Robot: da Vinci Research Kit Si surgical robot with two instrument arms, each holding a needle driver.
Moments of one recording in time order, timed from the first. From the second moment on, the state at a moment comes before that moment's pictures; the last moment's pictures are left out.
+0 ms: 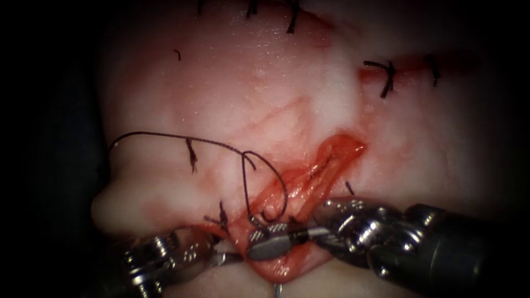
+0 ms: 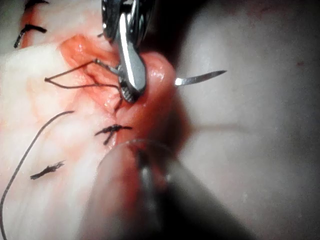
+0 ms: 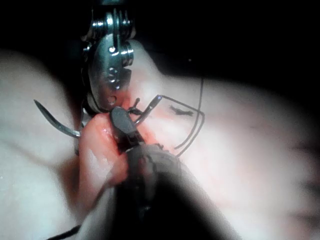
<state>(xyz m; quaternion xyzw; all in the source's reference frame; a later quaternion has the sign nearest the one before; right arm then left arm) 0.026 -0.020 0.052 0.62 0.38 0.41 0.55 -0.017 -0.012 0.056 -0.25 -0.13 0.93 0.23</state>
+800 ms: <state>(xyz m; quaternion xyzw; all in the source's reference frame) 0.027 -0.015 0.057 0.43 0.50 0.52 0.55 -0.017 -0.011 0.055 -0.26 -0.12 0.93 0.23</state>
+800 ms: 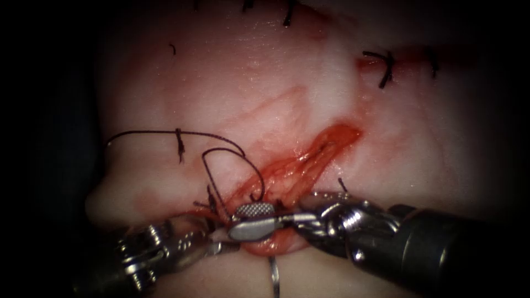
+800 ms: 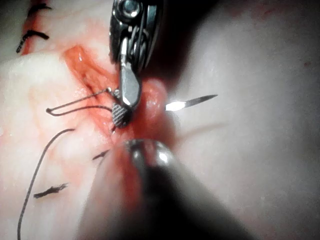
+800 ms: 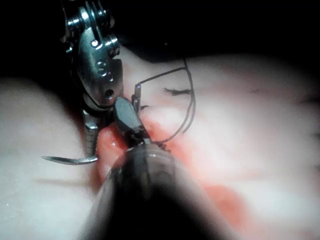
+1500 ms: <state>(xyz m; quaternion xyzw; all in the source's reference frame) 0.017 -0.003 0.057 0.18 0.59 0.41 0.67 -0.020 -0.008 0.049 -0.40 -0.03 0.91 0.12</state>
